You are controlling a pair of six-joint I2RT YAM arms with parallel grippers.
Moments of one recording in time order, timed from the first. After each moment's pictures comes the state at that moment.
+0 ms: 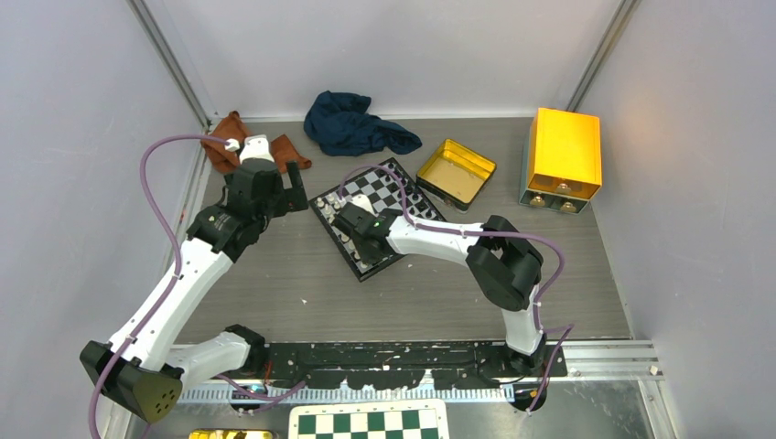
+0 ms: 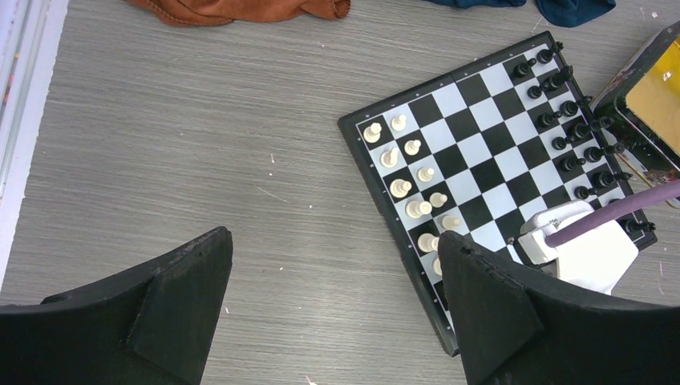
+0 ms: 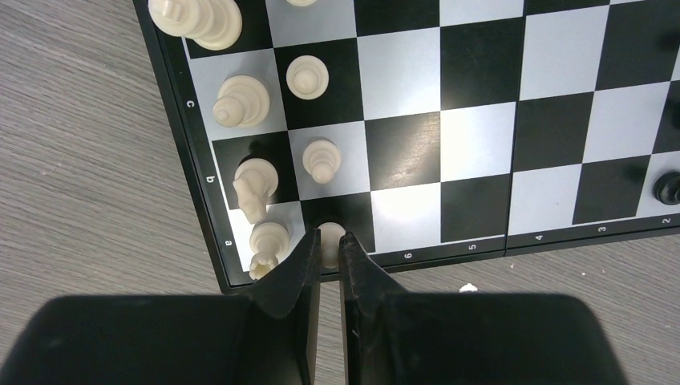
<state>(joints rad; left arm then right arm) -0.44 1.06 1.13 -0.66 -0.42 -0.42 1.00 1.94 1.41 -0.61 0.31 0.47</state>
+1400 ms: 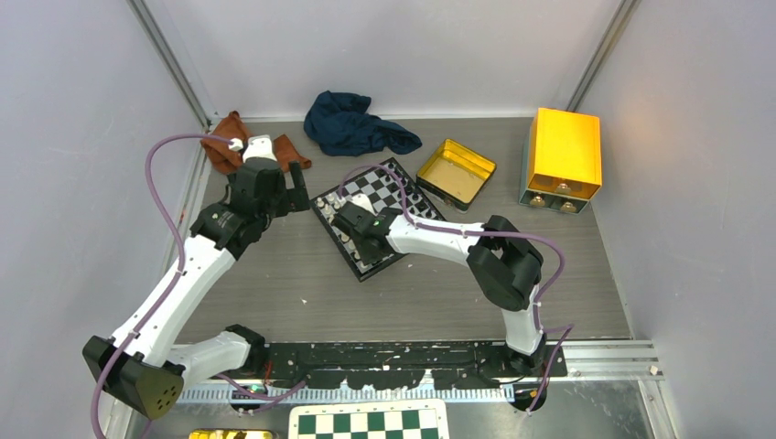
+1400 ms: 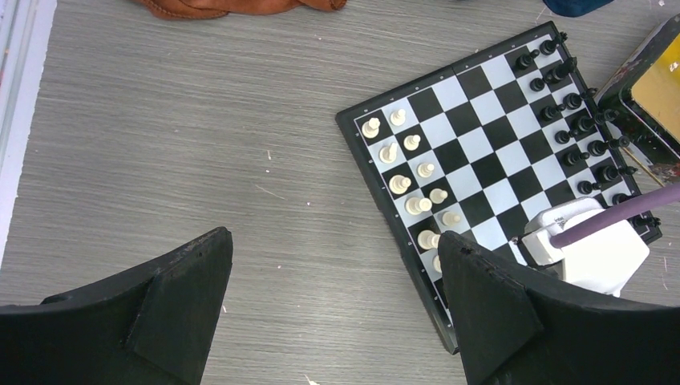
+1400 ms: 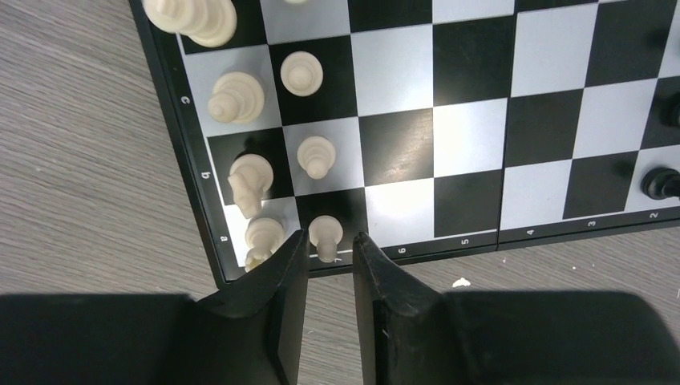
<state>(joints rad) -0.44 1.08 1.13 -0.66 -0.41 -0.42 1.00 1.94 1.41 -0.63 0.31 0.47</state>
